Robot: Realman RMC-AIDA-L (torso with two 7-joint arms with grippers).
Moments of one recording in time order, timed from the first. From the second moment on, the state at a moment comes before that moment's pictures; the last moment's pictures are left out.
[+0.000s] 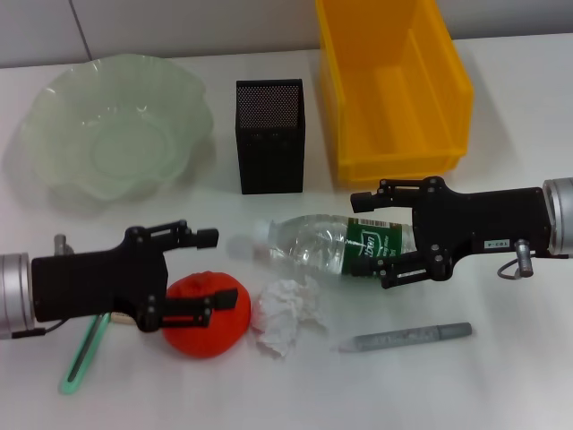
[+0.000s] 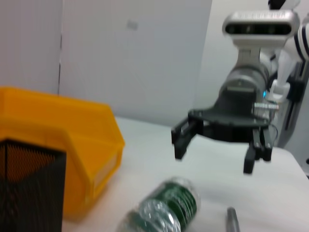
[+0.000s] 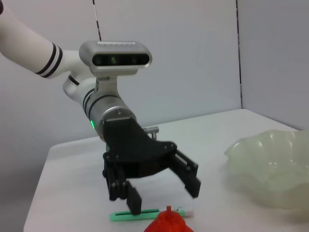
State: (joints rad) left arm -0.66 -2.06 0.13 0.39 2.55 1.74 -0.95; right arm 0.53 2.06 -0.70 -0.64 -2.03 -1.71 1.17
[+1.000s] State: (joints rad) left arm -0.64 -2.07 0.26 0.38 2.55 1.62 -1.02; right arm 0.53 2.06 -0.70 -0.64 -2.03 -1.70 1.16
